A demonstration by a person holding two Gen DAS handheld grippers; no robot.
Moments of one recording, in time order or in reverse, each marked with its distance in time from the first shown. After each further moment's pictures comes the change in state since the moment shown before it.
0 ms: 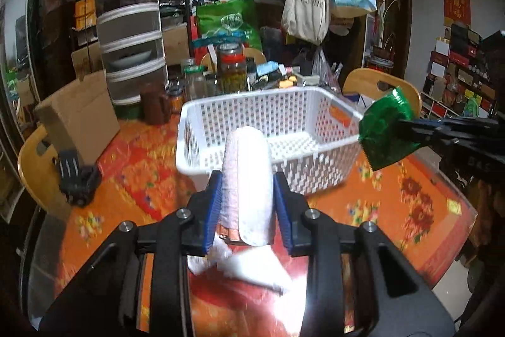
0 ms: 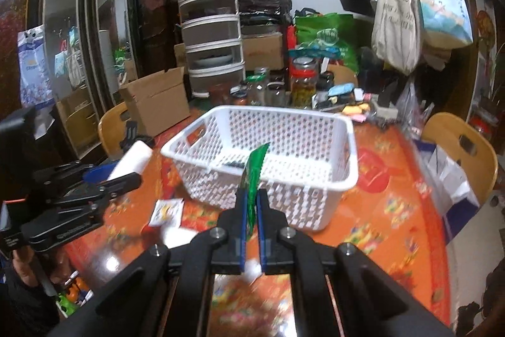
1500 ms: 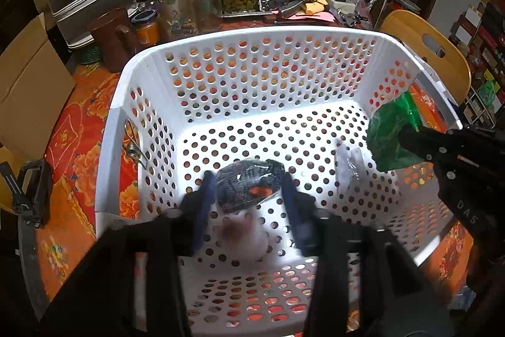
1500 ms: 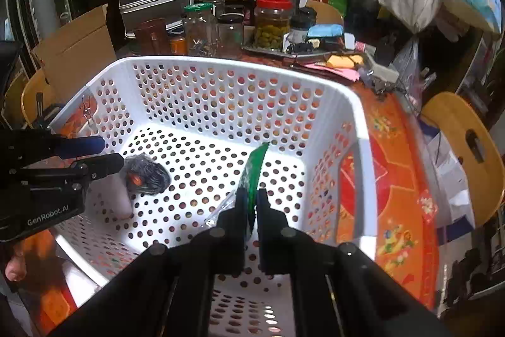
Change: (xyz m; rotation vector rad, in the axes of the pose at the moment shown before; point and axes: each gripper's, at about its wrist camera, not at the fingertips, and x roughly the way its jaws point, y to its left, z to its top) left arm 0.248 0.020 0.054 -0.063 0.450 -0.010; right arm 0.195 -0.063 0.038 0.006 0.349 -0.136
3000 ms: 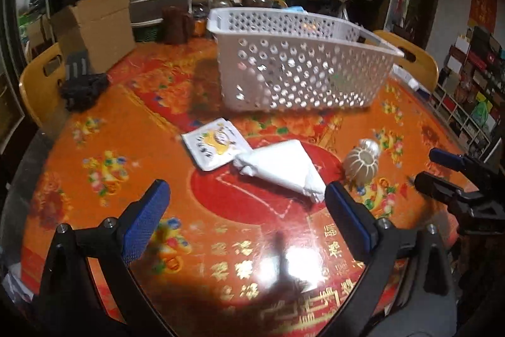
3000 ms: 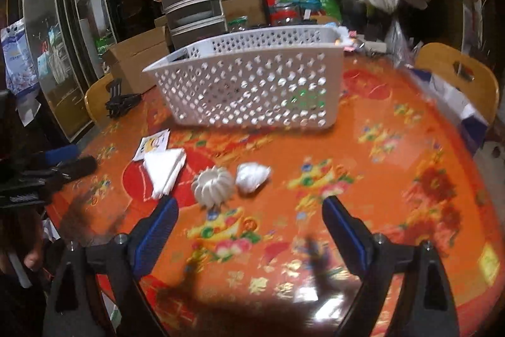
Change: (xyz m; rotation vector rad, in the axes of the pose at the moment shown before) left arm -0.121 0.017 -0.263 -0.067 -0.241 0.014; right arm -0.104 0.052 -0.227 0.107 -0.211 0.163
